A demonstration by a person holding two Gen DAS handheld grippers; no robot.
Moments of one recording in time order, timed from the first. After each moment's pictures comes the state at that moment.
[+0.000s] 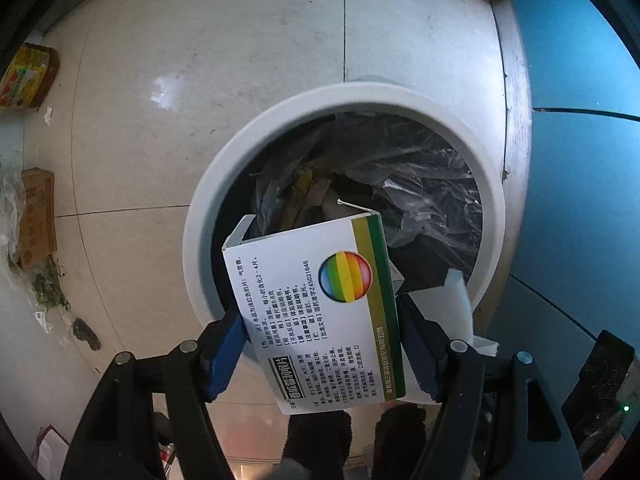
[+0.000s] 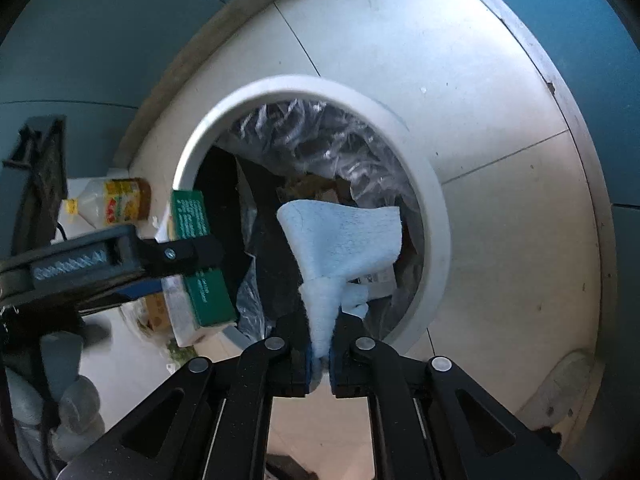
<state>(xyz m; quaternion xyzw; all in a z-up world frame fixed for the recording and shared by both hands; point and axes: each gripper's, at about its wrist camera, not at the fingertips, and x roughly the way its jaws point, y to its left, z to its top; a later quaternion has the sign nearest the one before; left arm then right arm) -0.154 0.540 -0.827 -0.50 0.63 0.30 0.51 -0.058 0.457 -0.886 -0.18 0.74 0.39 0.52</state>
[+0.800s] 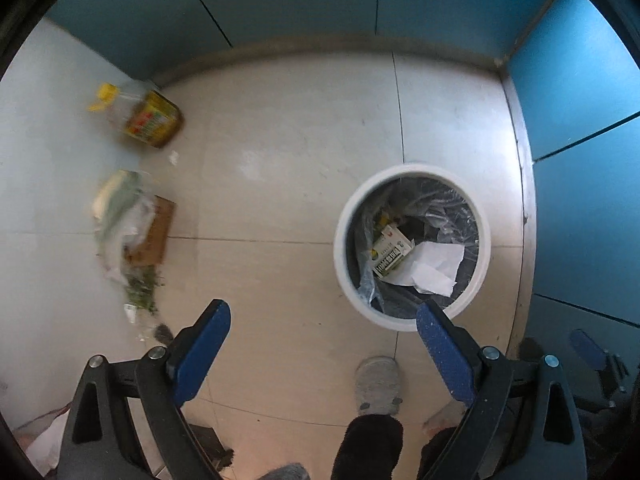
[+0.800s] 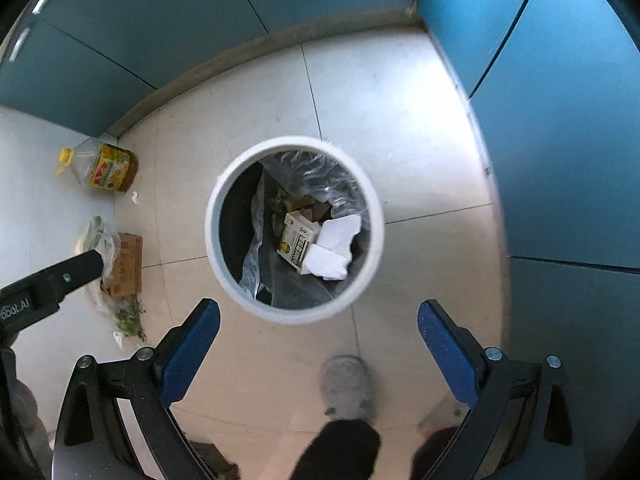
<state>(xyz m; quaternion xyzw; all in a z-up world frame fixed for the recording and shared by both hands) -0.219 0.488 -0.622 -0.37 0.58 0.46 0.56 -0.069 0.429 -0.687 -0.30 0.62 0.42 0.59</state>
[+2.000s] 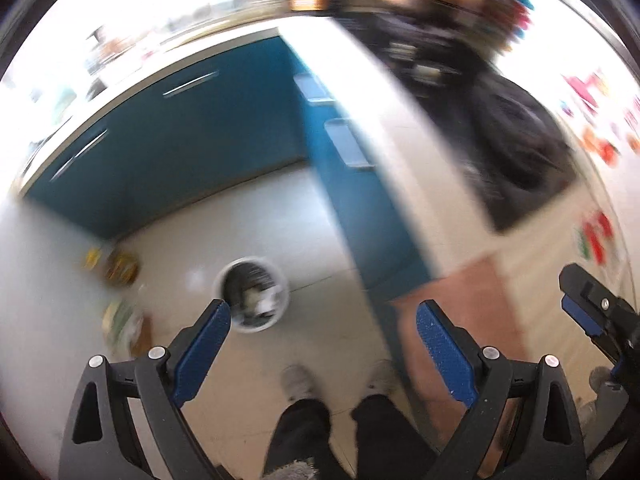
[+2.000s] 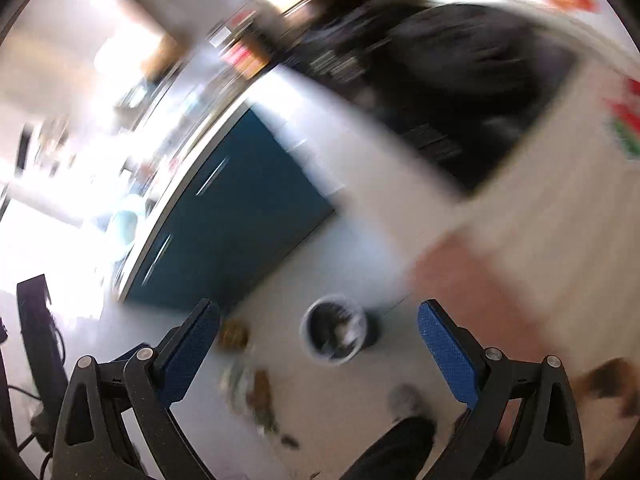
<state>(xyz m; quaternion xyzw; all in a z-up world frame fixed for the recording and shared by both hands) 0.053 0.240 -0.234 -0.23 0.53 0.31 0.76 0.157 0.089 -0.199 0.06 0.57 0.40 0.72</state>
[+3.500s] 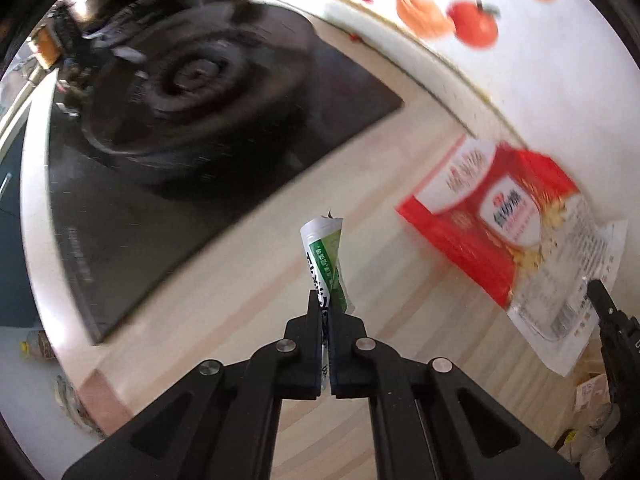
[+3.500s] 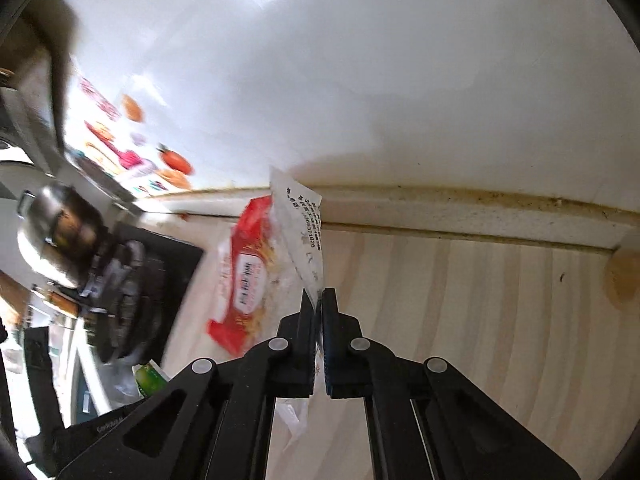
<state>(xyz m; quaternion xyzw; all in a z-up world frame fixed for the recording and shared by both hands) 0.390 0.023 -0.281 -0.20 0.57 0.16 0.78 0.464 -0.228 -0.250 0.19 0.46 0.12 0.86</state>
